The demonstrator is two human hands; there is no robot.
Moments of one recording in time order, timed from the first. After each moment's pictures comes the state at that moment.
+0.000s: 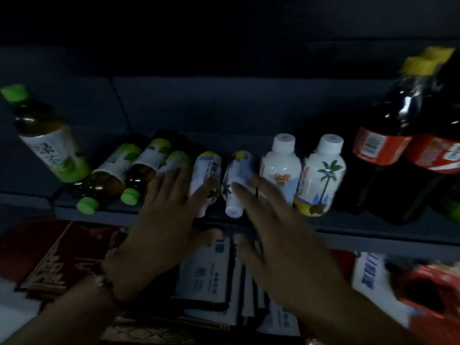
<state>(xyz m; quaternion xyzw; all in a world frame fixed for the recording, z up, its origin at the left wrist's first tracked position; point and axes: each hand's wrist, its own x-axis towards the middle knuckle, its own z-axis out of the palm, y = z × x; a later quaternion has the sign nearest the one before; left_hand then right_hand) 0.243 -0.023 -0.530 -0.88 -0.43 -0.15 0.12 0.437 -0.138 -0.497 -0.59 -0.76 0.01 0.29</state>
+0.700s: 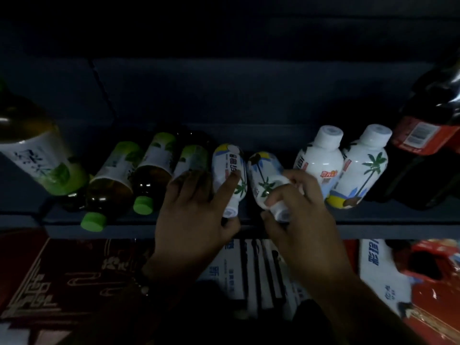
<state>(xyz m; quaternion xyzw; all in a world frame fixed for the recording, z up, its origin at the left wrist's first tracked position) 0.236 0.002 -0.537 -0.87 -0.39 -0.26 0.15 0.398 -0.095 -0.515 -0.69 -0.61 0.02 0.40</state>
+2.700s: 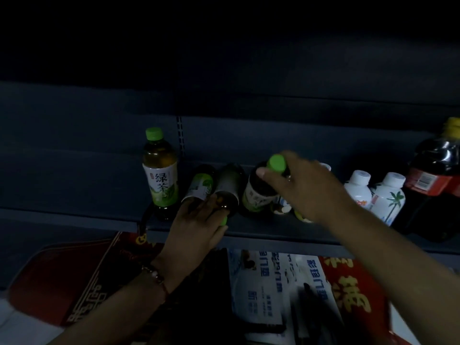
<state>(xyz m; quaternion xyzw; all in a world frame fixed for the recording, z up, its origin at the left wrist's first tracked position) 0.101 0.048 -0.539 -0.89 -0.31 -0.30 0.17 0.309 -0.052 -0.392 -0.70 -0.65 0.04 0.28</state>
